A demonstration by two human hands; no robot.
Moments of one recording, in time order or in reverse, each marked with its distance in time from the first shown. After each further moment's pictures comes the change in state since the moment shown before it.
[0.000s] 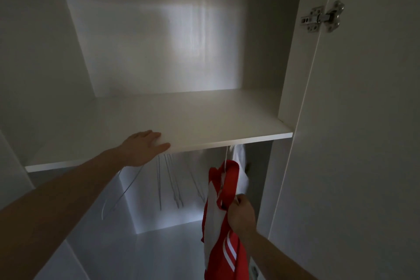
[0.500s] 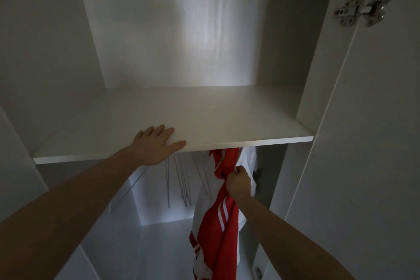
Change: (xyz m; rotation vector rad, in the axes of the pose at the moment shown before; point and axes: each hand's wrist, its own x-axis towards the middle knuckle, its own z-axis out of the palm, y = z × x) left_hand -0.001 0.011 0.008 -0.109 0.024 -0.071; right_hand 0.074 -0.064 0.030 0.029 0.053 -0.072
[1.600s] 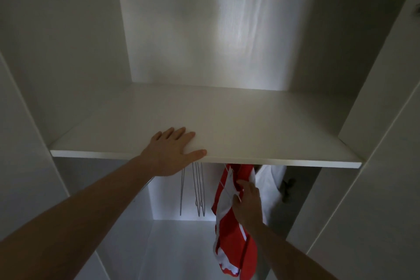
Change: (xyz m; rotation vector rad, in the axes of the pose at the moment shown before) left_hand 0.010 -0.015 0.013 0.084 0.103 0.010; right_hand 0.051 0.067 0.056 -0.273 0.041 -0.553
